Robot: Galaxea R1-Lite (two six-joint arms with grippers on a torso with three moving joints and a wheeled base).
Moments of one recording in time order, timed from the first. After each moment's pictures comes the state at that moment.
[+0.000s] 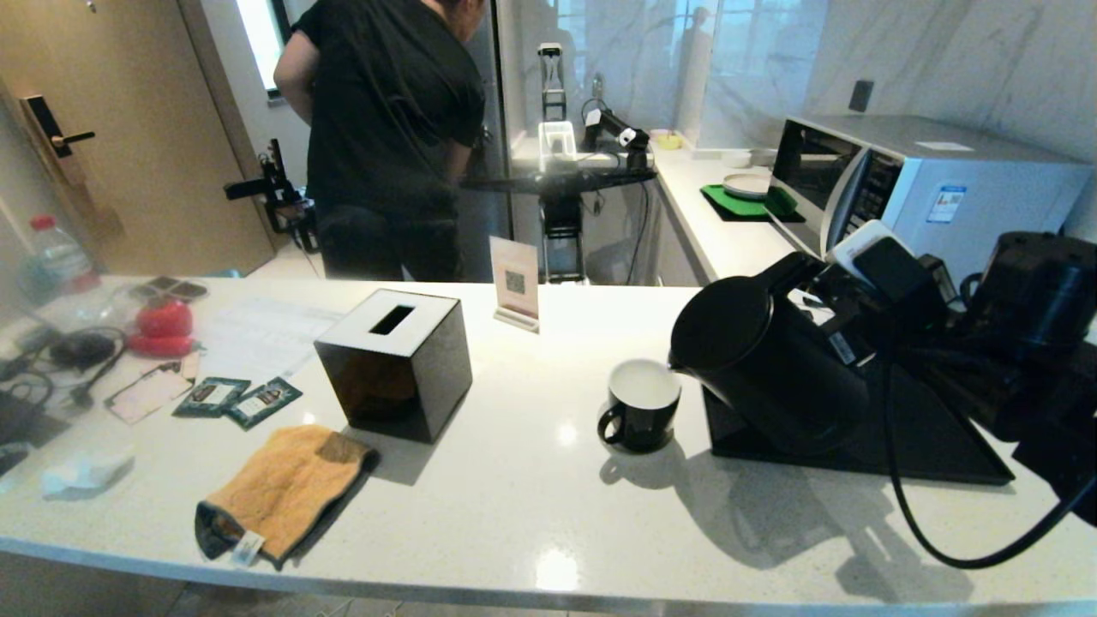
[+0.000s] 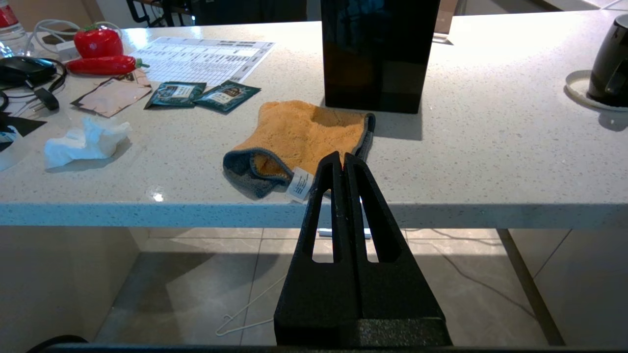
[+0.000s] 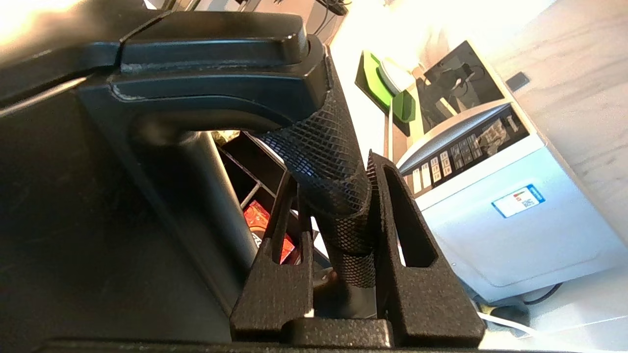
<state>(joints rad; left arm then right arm) 0.00 0.00 0.00 0.00 -0.01 0.03 0.27 1.67 -0.69 -1.00 -0.18 -0.70</state>
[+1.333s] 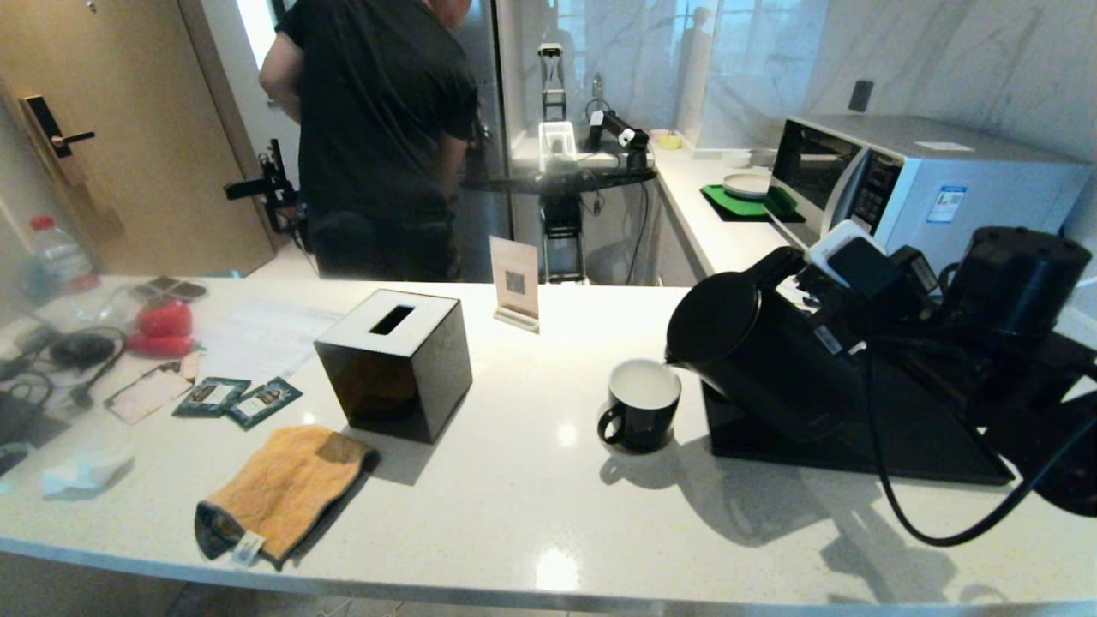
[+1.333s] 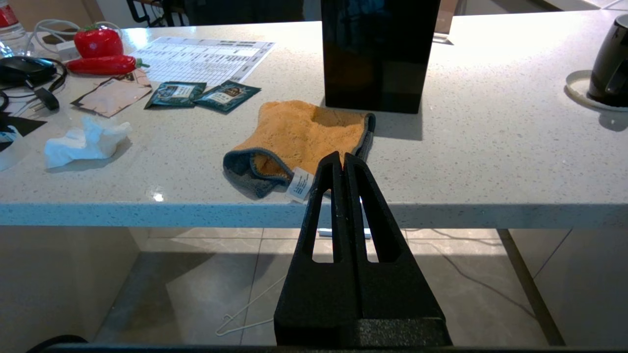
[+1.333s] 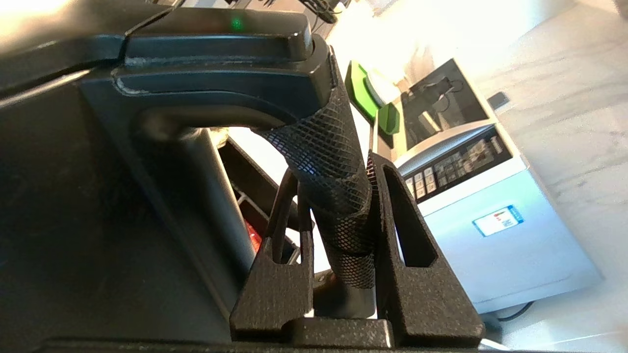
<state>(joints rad) 0.00 0.00 0.00 0.00 -0.01 0.03 0.27 1.73 -0.74 -1.04 -0.19 -0.79</state>
